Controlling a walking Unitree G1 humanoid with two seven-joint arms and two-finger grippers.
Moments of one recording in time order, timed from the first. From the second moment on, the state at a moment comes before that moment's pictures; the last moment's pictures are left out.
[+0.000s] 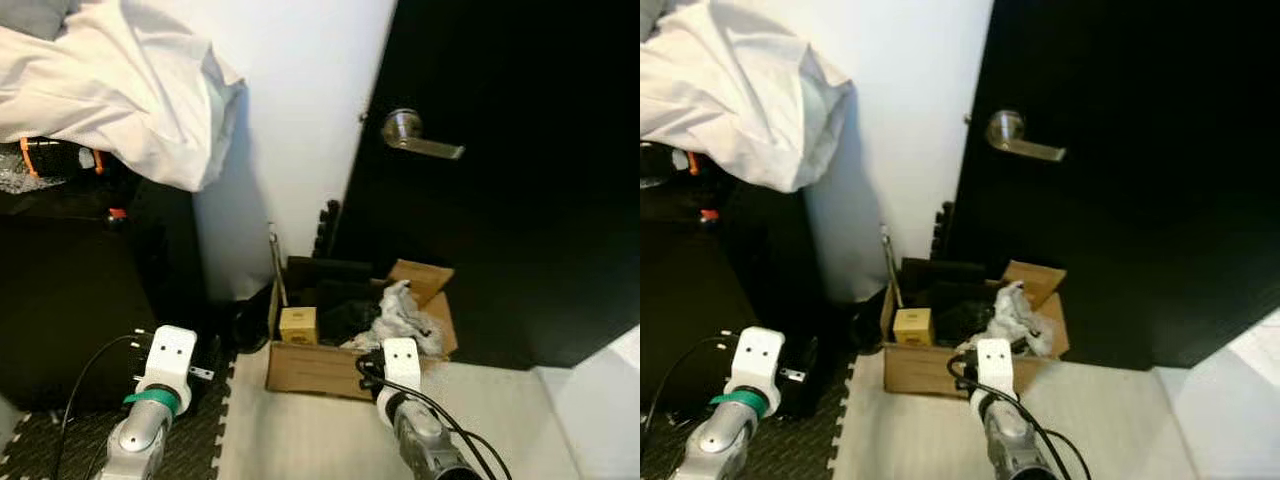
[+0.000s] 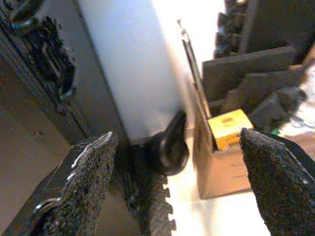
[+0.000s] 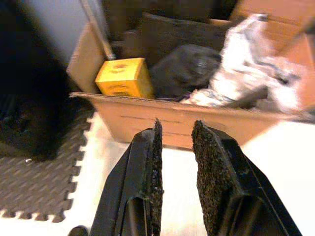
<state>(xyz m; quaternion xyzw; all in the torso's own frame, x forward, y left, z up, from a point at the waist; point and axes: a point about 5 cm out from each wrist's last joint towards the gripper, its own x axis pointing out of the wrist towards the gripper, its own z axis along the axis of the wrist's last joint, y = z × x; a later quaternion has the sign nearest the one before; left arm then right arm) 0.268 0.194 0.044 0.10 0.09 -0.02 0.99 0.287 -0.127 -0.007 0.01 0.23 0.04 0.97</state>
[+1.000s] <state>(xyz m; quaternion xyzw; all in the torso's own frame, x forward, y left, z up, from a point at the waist) 0.267 0.201 0.045 0.14 0.09 -0.02 0.99 0.284 -0.119 -0.009 0.02 0.23 0.05 0.97</state>
